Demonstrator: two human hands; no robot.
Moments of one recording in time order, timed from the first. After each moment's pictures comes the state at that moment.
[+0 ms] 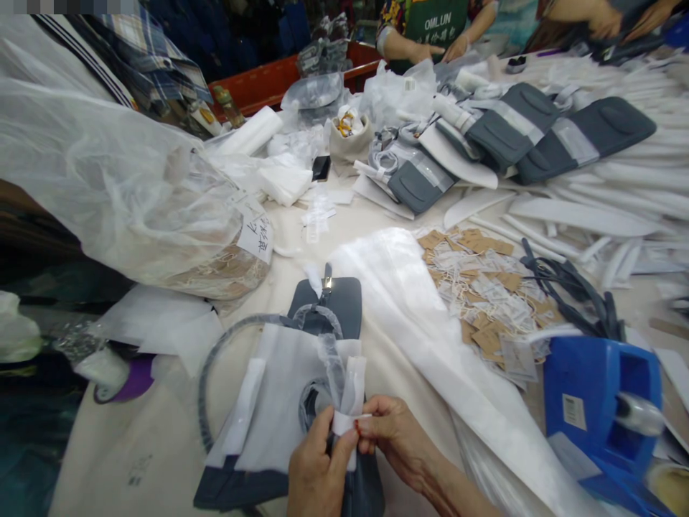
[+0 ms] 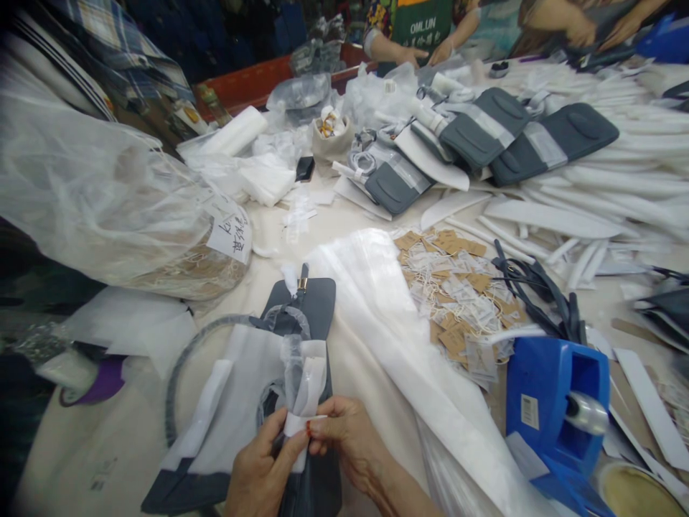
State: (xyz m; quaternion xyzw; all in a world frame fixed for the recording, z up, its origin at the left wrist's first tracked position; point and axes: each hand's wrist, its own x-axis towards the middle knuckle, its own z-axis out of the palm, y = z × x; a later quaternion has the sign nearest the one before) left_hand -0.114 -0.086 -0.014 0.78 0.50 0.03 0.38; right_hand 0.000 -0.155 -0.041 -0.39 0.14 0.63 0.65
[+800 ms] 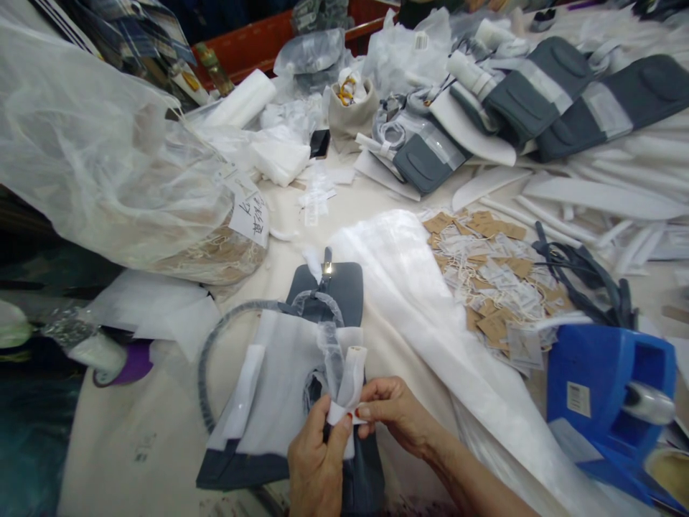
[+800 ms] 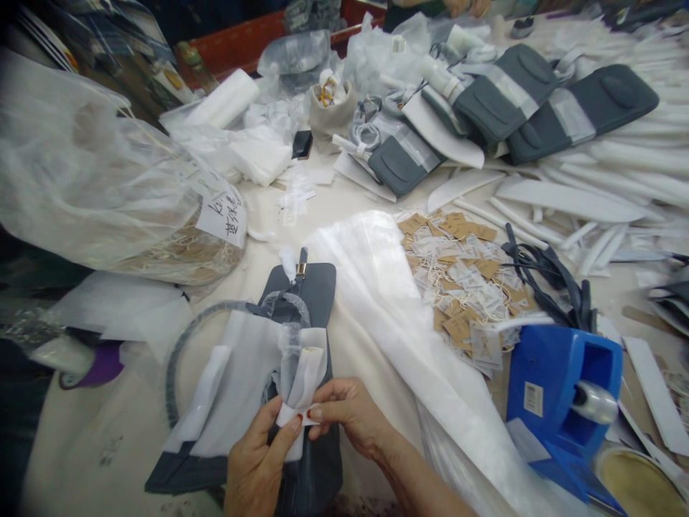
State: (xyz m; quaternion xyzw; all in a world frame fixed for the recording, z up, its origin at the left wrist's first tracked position) left_hand -0.111 -0.088 -0.004 0.72 0.57 0.03 0.40; right_hand 0.012 -0.157 -0.056 -0.38 0.06 0.67 0.64
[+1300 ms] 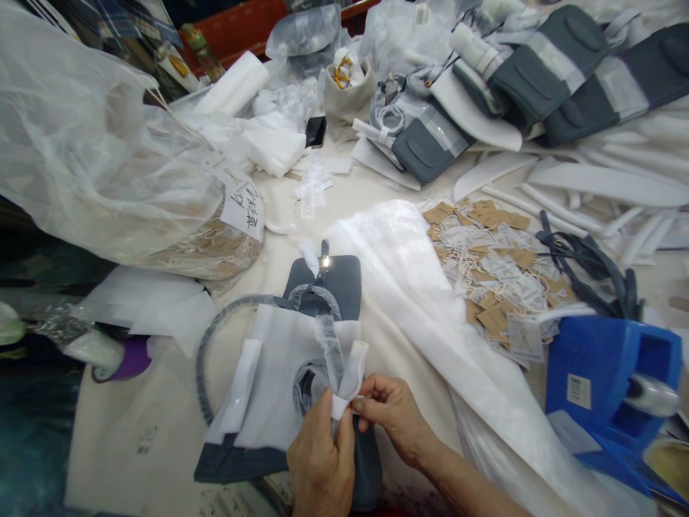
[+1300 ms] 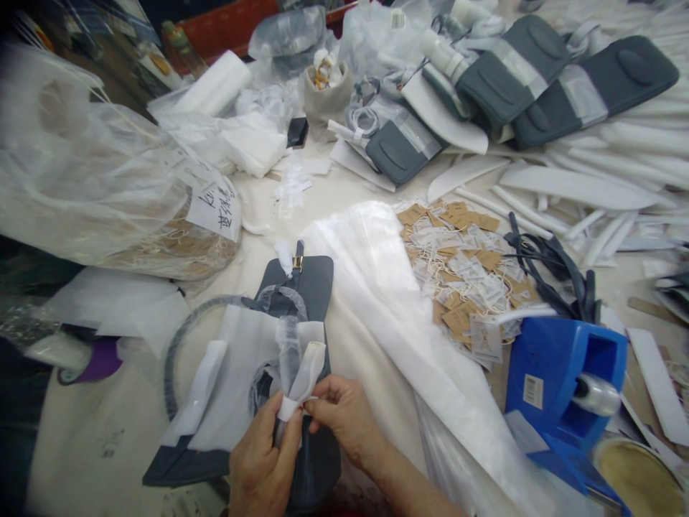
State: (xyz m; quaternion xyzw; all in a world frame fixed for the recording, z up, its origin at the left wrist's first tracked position) left_hand -0.116 -0.089 -0.013 0.92 0.35 0.13 0.13; right_hand 0.002 -0.156 -0.041 -0.48 0.06 0.60 0.64
